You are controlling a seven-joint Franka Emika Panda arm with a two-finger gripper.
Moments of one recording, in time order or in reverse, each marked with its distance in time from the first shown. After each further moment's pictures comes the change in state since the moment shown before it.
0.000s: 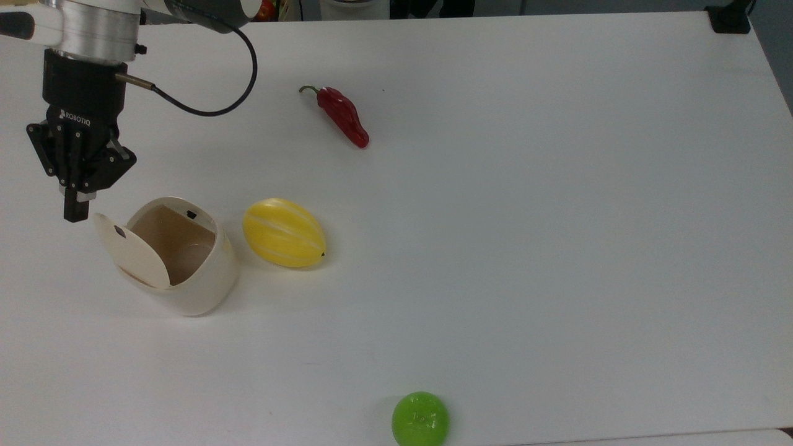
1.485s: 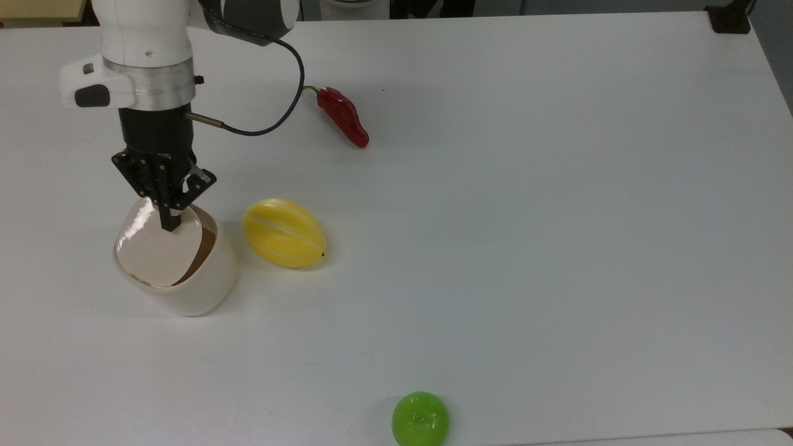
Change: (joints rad) arm 0.058 0.019 0.018 0.011 0.000 -0.328 -0.027
